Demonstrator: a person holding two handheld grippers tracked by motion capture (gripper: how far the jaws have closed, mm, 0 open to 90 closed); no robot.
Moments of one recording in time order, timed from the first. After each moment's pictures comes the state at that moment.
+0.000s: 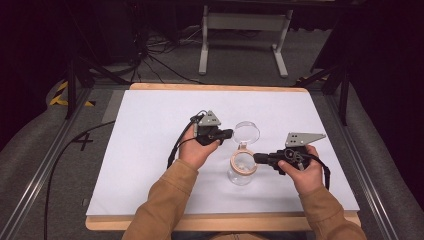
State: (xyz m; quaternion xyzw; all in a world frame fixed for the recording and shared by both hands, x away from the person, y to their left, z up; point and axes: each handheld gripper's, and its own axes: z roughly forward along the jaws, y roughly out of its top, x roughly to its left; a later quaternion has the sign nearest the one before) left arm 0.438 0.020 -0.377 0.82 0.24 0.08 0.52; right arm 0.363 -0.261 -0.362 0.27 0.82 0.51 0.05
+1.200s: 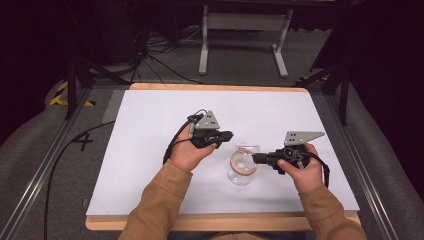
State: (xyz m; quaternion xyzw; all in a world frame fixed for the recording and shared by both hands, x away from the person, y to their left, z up) left arm 0.416 0.033 -0.347 0.84 0.18 0.10 0.50; right arm 0.364 -0.257 -0.357 0.26 0.82 0.51 0.04
